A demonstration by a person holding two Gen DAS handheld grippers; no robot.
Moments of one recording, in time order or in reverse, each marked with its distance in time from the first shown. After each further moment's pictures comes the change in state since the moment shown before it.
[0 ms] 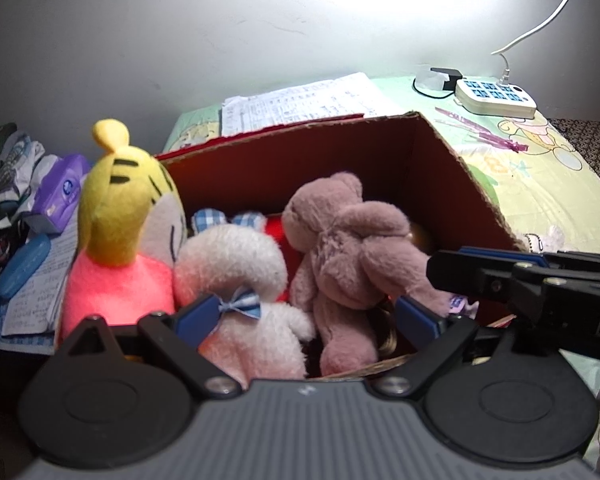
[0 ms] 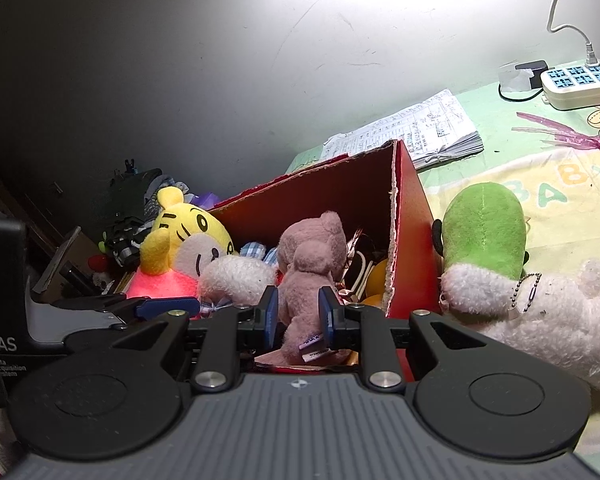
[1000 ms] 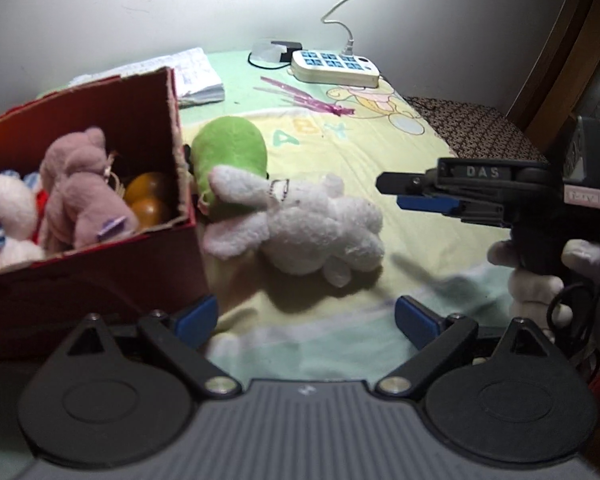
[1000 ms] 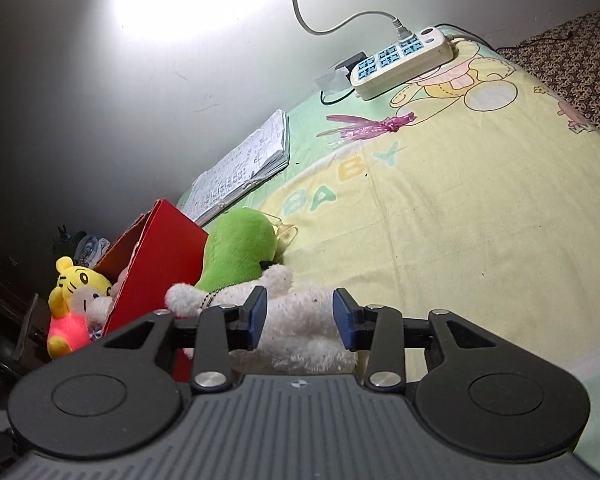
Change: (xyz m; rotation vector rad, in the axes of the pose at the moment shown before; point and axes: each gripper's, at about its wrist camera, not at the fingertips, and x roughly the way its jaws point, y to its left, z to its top) left arm -0.016 -0.138 -0.036 0.007 0.050 -0.364; right arm -0.093 -0.180 -0.002 0.237 -0.039 -0.147
